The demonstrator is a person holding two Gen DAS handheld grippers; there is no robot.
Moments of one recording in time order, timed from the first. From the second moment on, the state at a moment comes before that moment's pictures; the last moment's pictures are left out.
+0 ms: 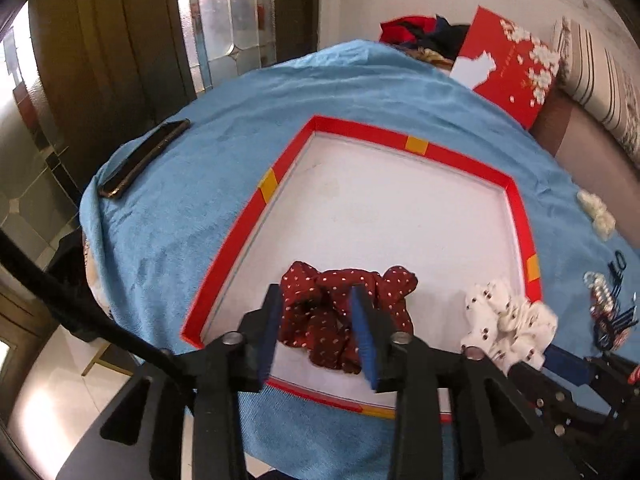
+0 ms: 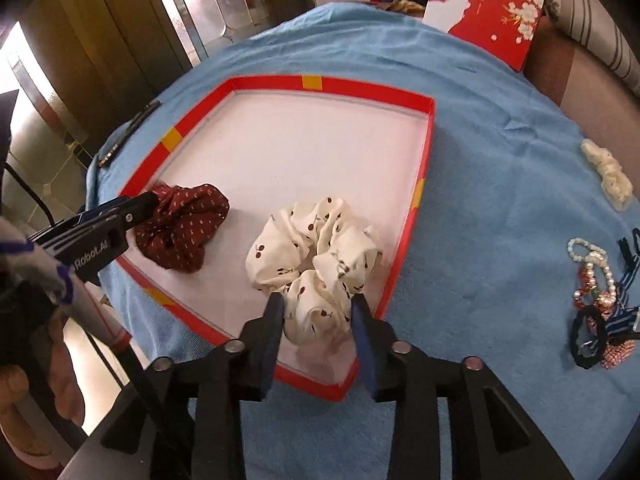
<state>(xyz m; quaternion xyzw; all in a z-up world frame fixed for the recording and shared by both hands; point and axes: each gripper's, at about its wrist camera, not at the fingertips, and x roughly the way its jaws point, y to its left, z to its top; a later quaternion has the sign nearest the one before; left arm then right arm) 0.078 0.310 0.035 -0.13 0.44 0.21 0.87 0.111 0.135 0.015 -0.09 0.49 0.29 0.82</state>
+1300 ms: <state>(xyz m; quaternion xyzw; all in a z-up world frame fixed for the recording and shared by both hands) 0.180 -0.002 0.032 -0.10 0.46 -0.19 0.86 0.092 -0.213 -0.012 0.13 0.49 0.06 0.86</state>
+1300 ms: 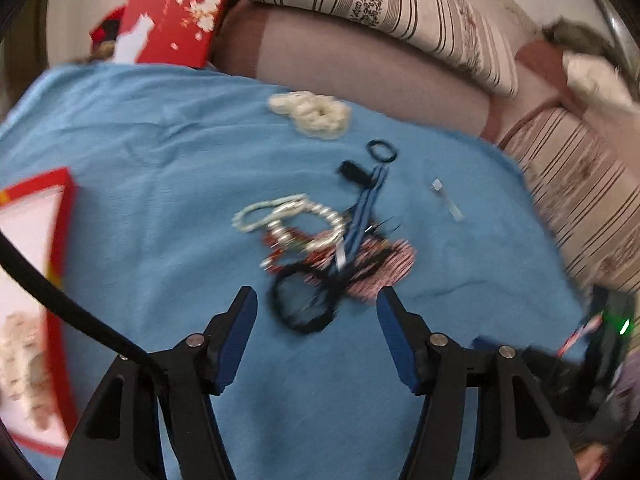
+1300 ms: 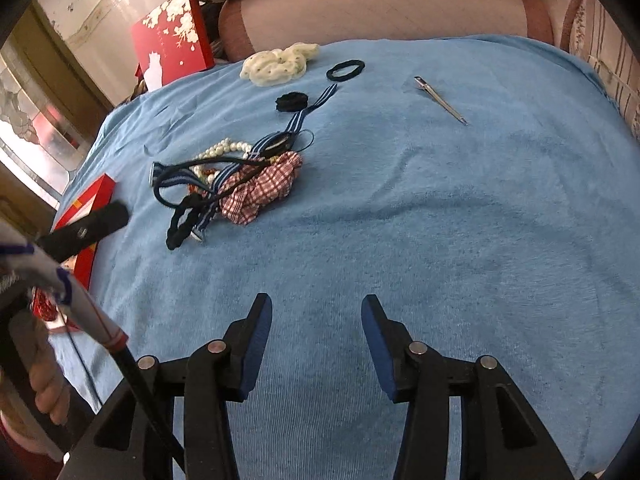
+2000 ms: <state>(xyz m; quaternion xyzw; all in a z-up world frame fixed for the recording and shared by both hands) 0.176 0.048 0.052 -0.22 0.43 -0.21 0.85 0.117 -0.217 -0.002 0.13 0.47 0.05 0.87</state>
